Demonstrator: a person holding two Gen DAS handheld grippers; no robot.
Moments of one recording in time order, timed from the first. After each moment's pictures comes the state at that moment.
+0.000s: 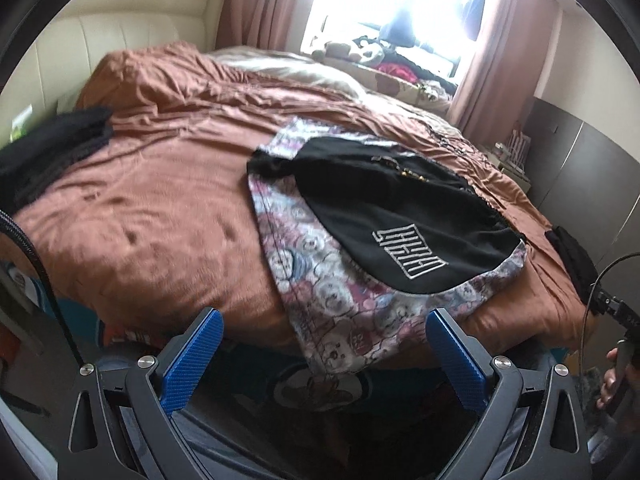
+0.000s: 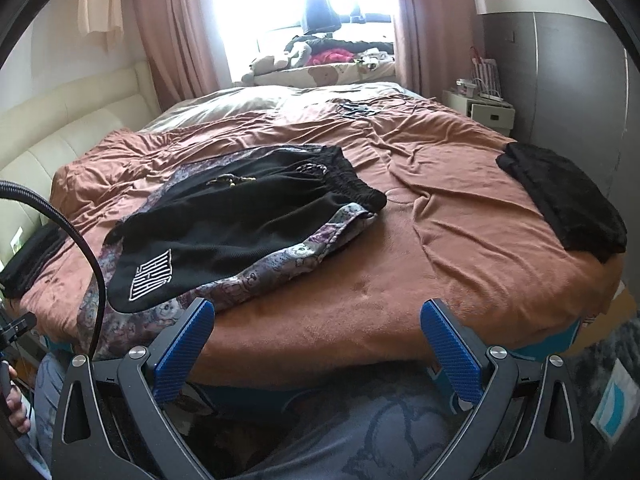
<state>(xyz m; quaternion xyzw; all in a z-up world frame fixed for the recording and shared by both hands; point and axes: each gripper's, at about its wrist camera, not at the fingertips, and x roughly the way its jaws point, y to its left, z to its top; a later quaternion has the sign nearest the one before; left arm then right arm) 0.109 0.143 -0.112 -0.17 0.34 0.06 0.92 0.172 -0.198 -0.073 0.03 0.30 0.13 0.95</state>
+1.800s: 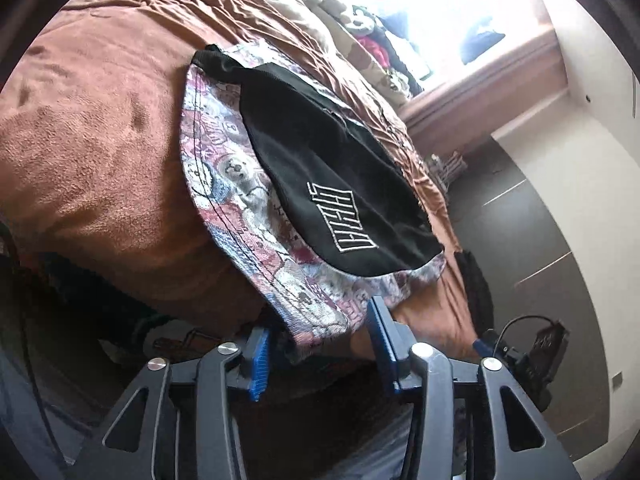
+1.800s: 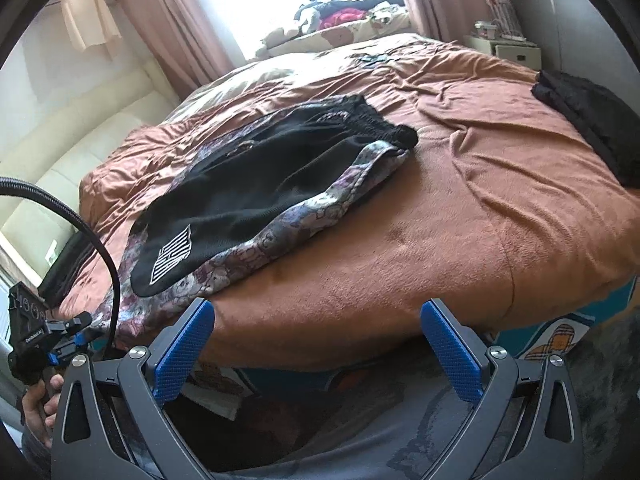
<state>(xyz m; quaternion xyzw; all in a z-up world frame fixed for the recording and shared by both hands) 0.142 0.159 -0.165 -0.39 0.36 -0.10 0.84 0.208 -0.215 -0.104 0.11 0.35 0.18 0.91</state>
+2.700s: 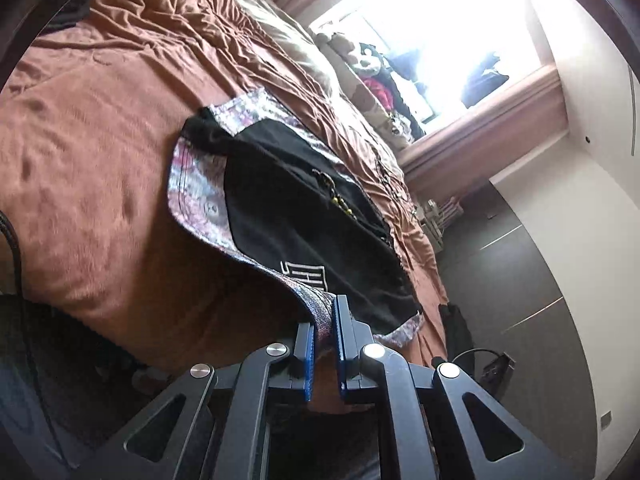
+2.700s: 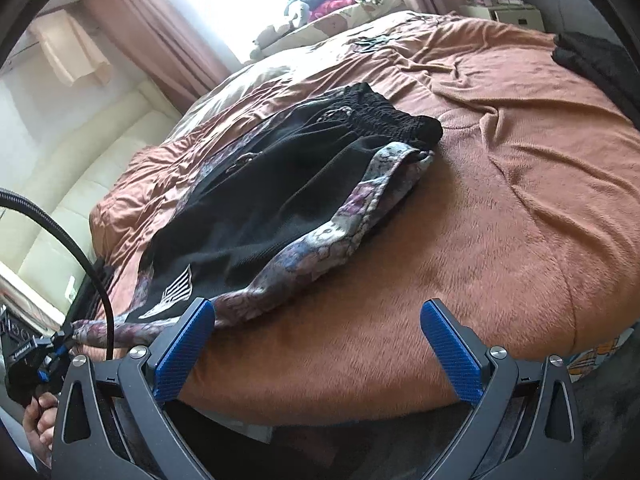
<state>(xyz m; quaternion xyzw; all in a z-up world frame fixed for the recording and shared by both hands) 0.161 0.177 -0.106 -0.42 0.30 -0.06 0.86 0.285 -0.207 -0.122 0.19 0.37 0.21 0.89</state>
